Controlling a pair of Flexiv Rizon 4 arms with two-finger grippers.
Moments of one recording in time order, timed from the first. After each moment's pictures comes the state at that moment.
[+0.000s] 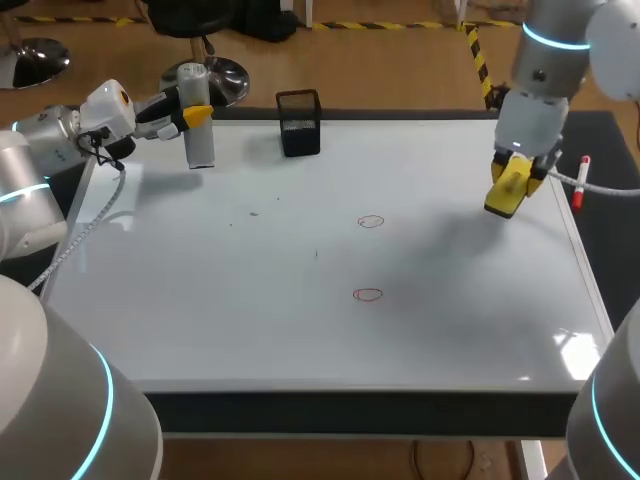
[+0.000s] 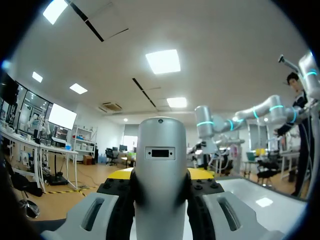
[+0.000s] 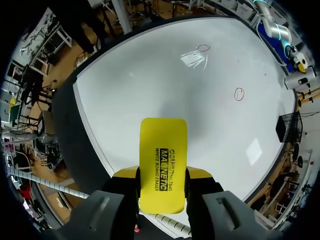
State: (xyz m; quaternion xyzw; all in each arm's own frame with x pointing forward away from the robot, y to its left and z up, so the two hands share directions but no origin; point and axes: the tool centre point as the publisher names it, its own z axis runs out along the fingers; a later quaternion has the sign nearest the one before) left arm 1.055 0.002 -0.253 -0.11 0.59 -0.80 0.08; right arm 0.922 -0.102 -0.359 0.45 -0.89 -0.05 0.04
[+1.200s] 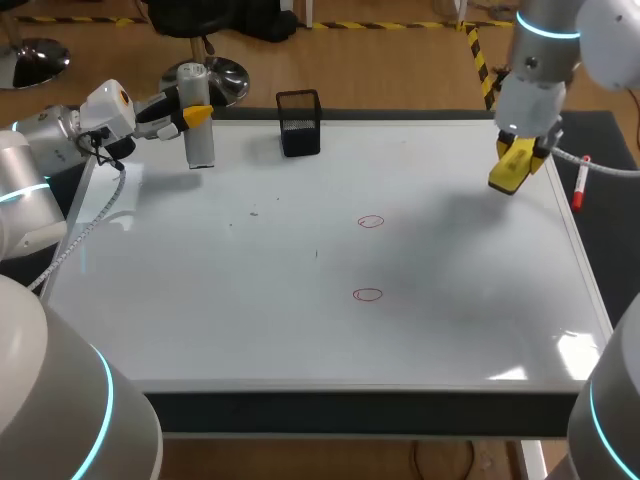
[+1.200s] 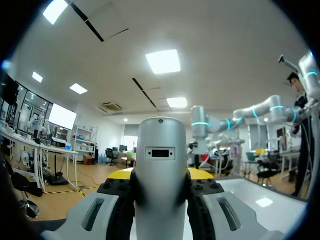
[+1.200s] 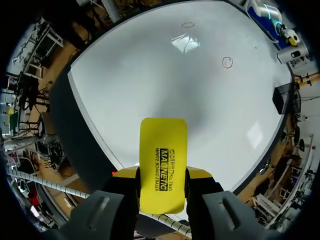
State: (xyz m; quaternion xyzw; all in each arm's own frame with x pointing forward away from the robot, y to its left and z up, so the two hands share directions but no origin) left arm 1.055 0.002 -0.253 -0.11 0.59 -0.80 0.08; right arm 0.981 -0.126 -0.358 0.41 -0.91 0.00 0.02
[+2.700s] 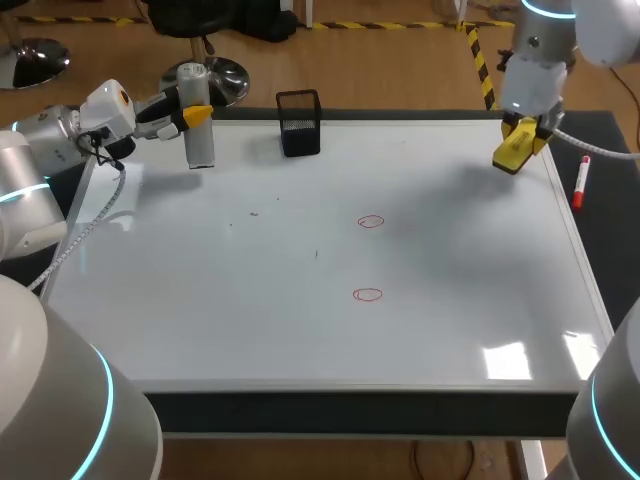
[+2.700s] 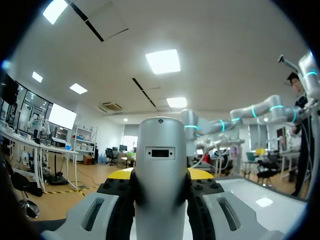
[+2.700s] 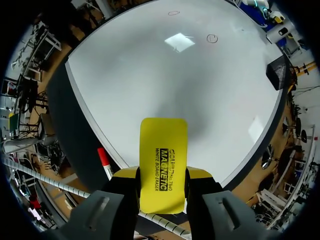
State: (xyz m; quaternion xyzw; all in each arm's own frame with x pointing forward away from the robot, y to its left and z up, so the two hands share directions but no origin) left arm 1.055 0.002 -0.253 -0.11 0.59 -0.80 0.08; right arm 1.039 -0.148 -0.371 0.40 -0.92 -0.01 0.02
